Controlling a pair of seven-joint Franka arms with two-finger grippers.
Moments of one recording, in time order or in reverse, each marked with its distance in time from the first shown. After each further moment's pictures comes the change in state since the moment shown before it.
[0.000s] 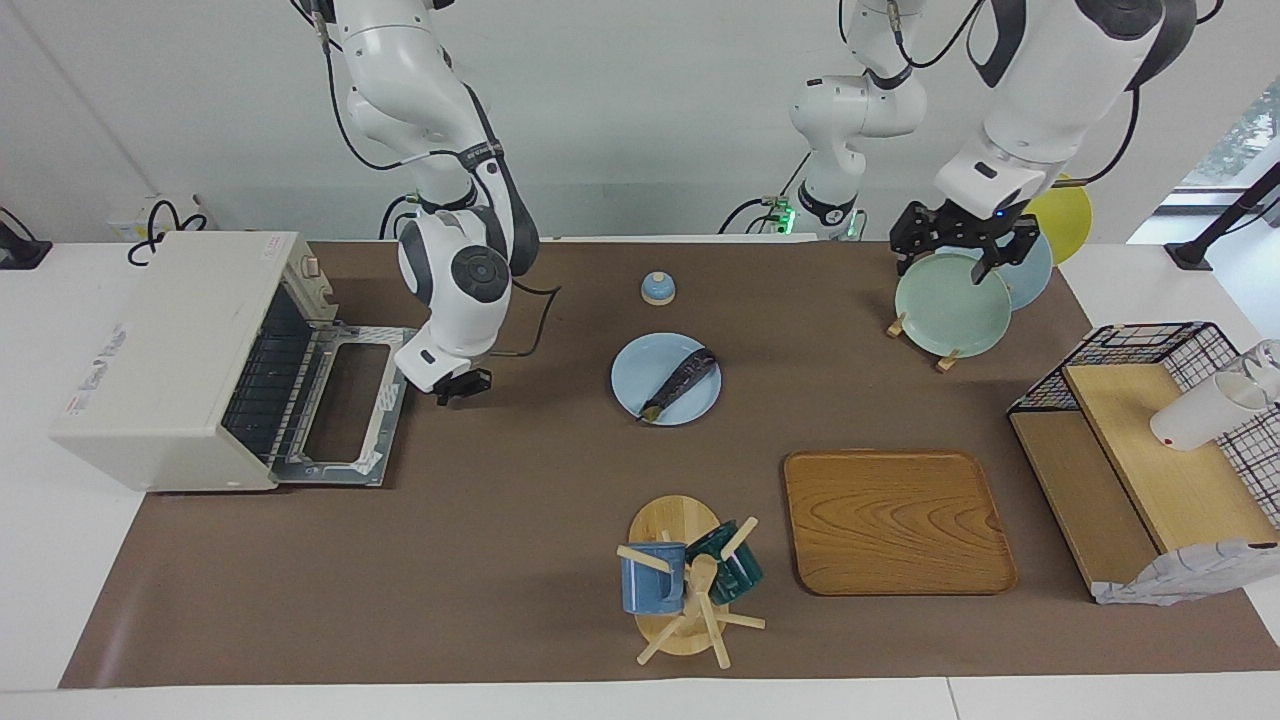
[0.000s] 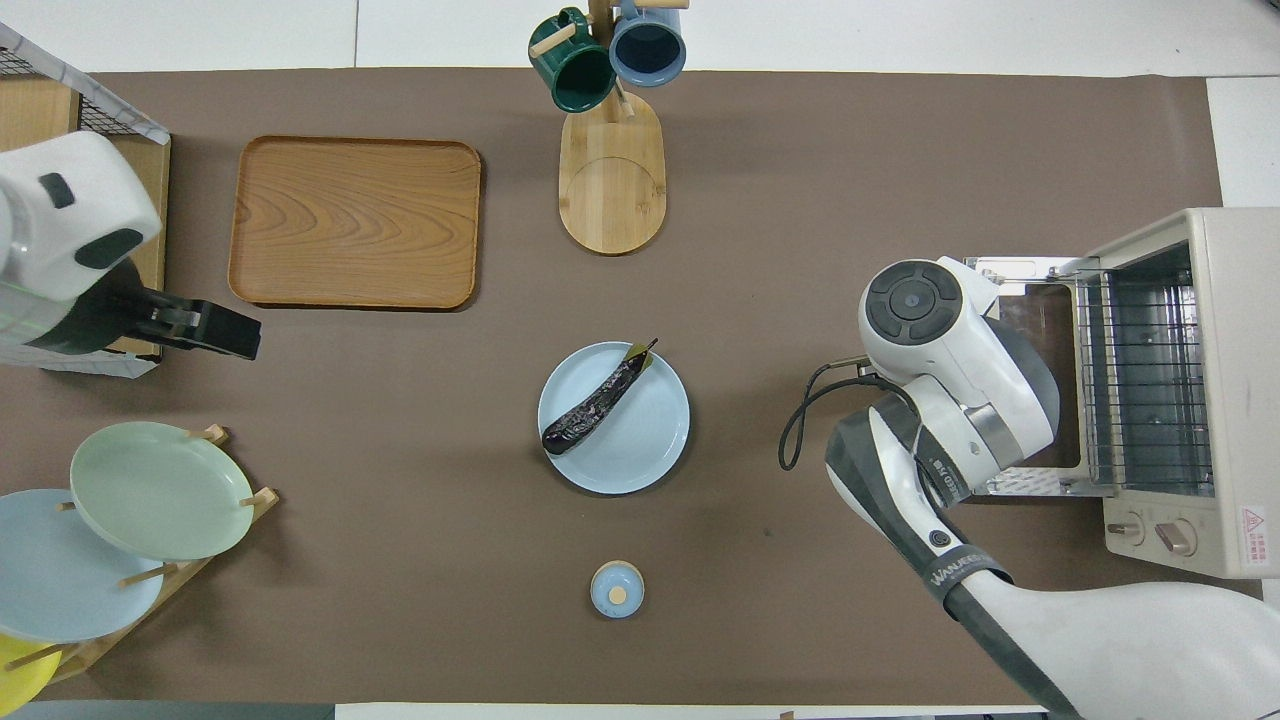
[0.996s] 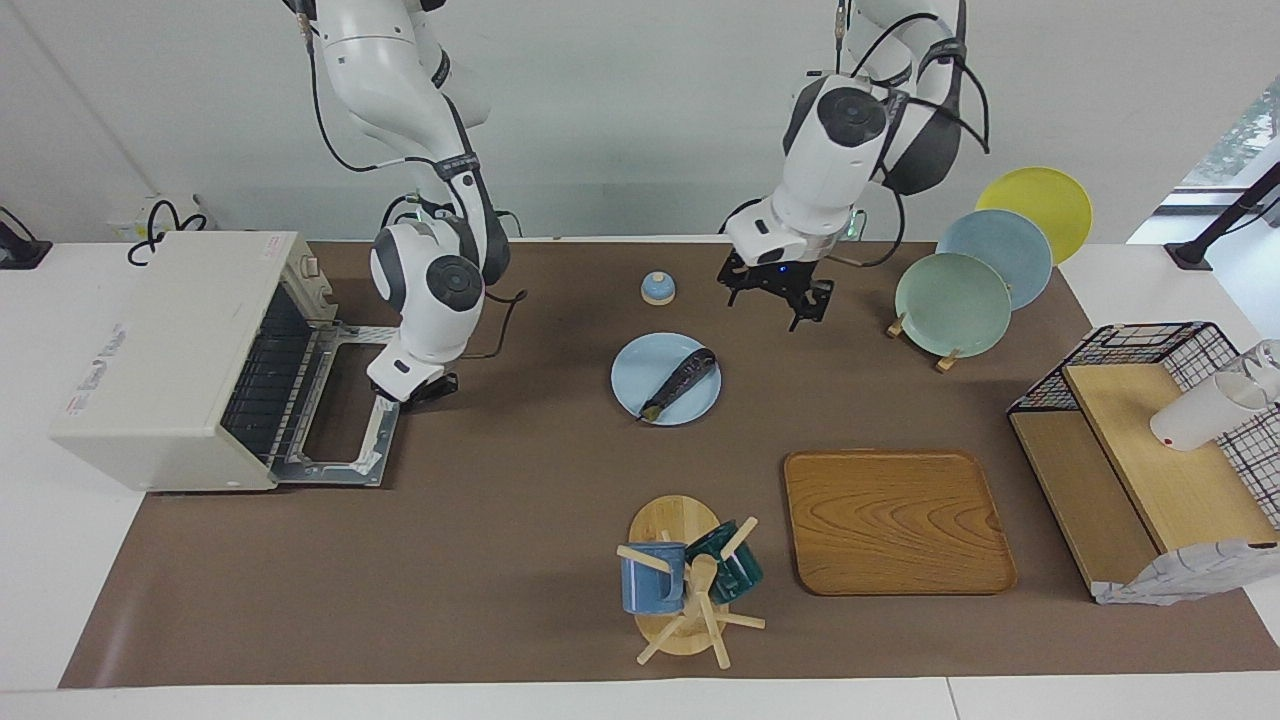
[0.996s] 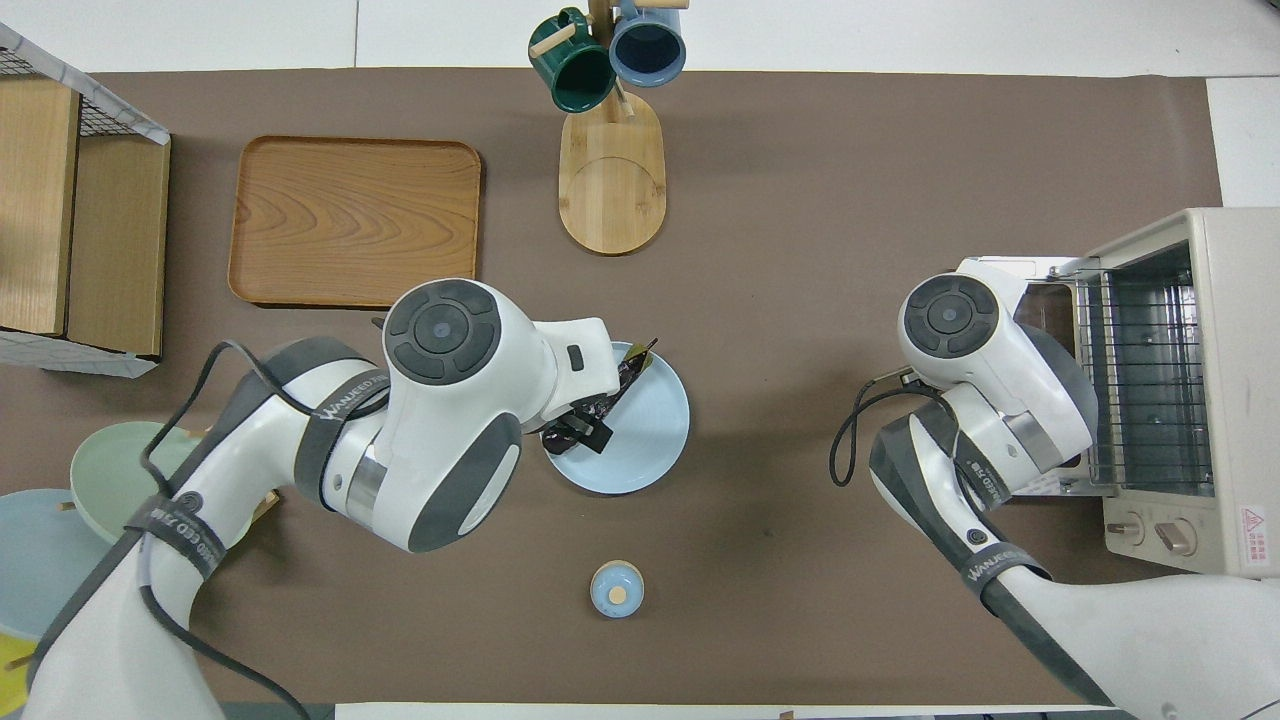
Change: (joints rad) left arm -0.403 0.198 -0.007 -0.306 -0.097 0.512 -0.014; right arm -0.089 -0.006 0.011 -0.053 -0.116 0.070 -0.187
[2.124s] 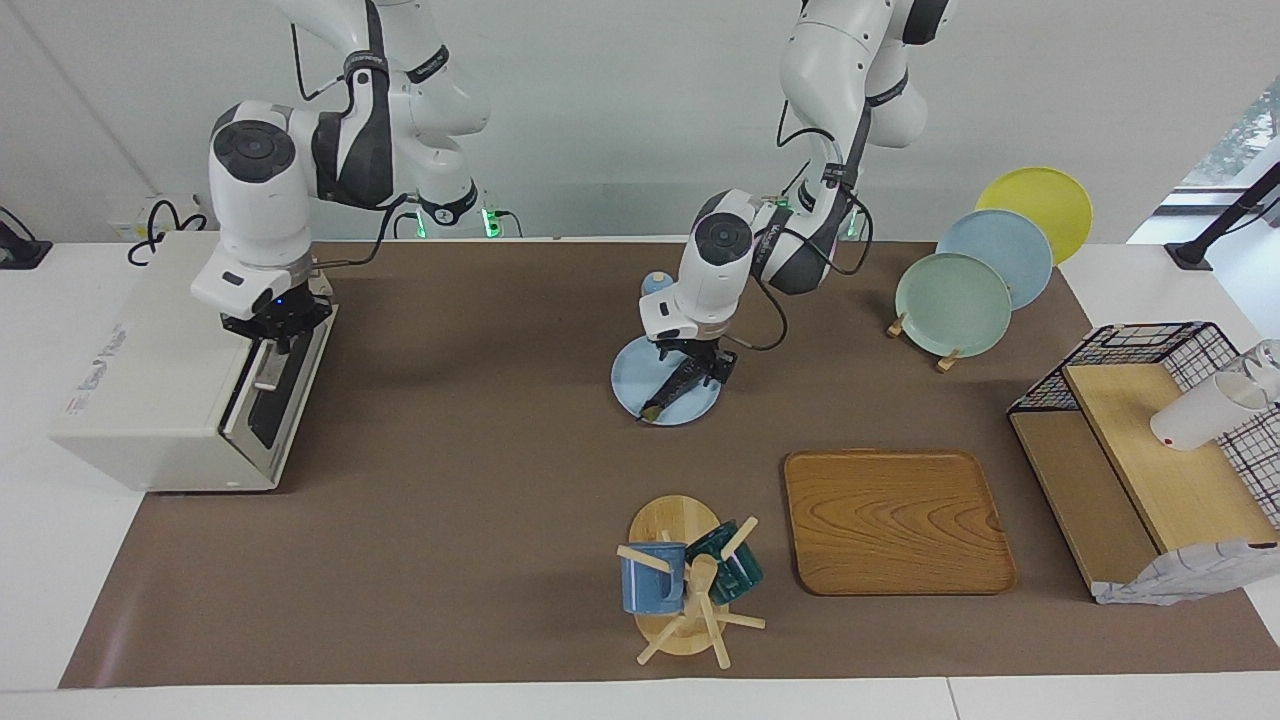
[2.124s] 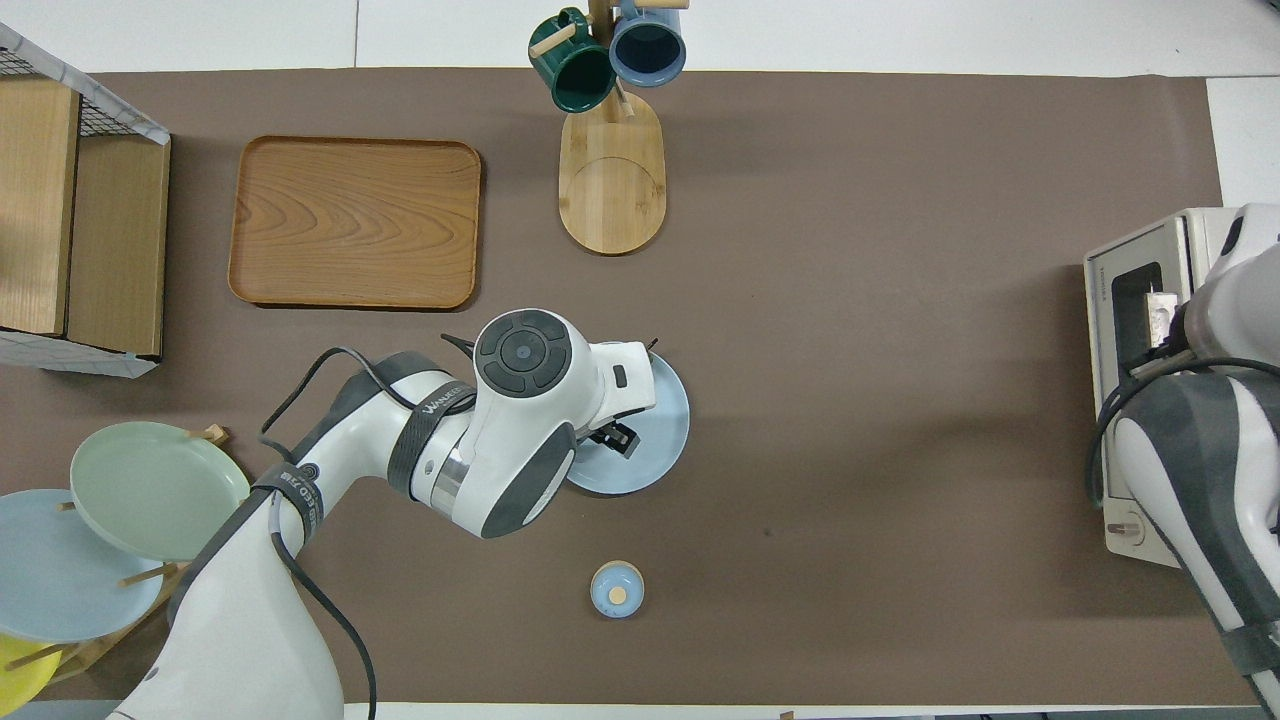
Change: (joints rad) left arm -0.050 0.130 0.004 -0.015 0.000 0.133 0.003; right arm -0.274 -0.285 -0.001 0.092 0.185 -0.206 -0.613
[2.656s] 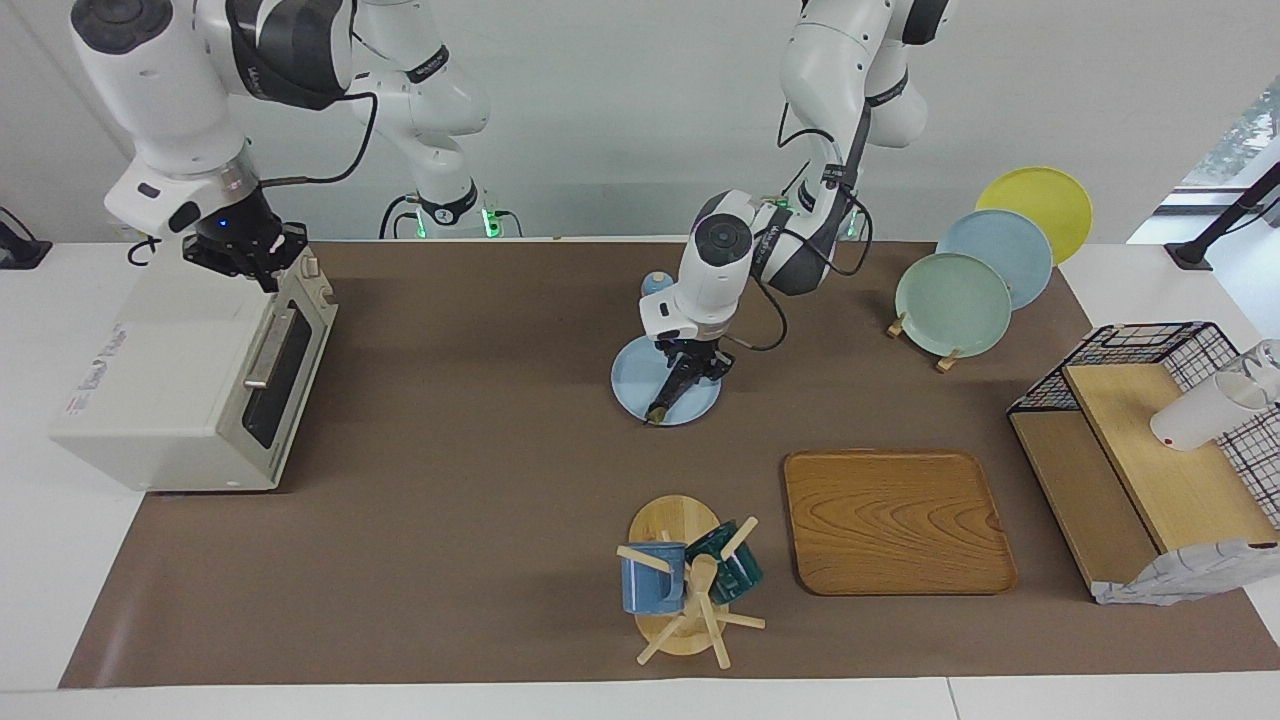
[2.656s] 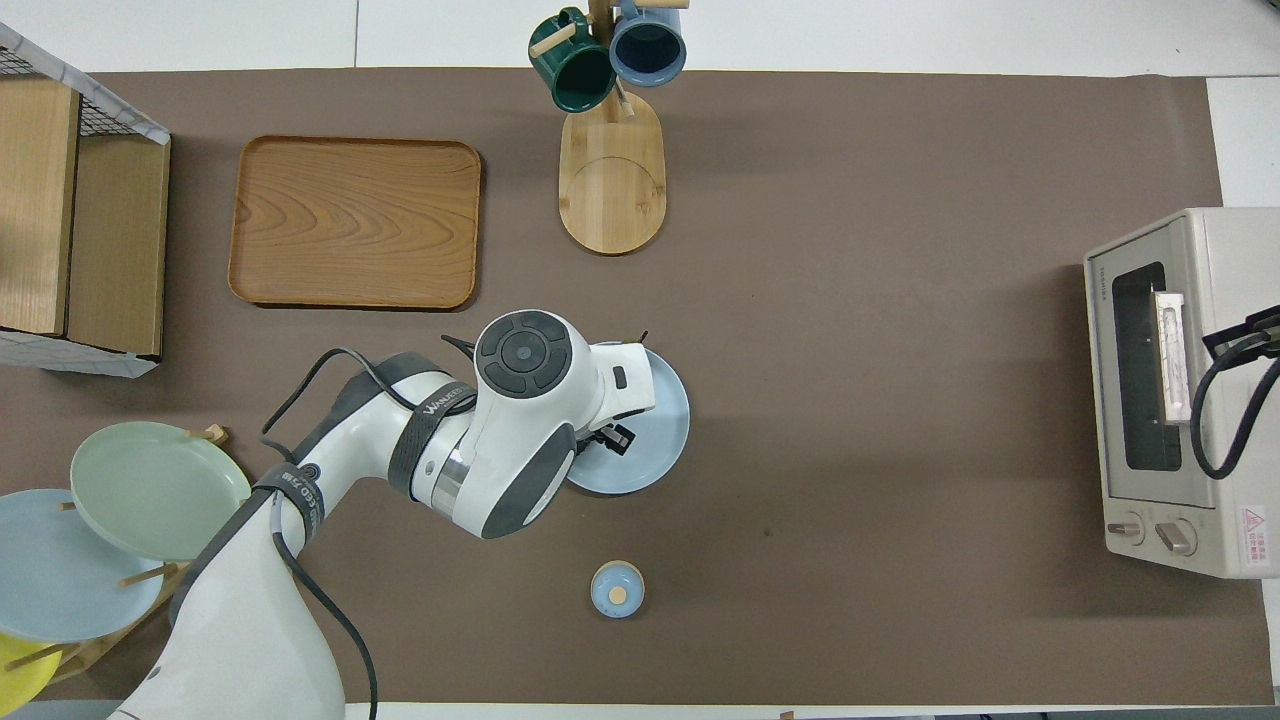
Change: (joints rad) left arm -0.001 0.001 0.000 -0.006 0.000 0.000 0.001; right arm 0.003 0.003 0.013 0.345 0.223 -0.383 0.000
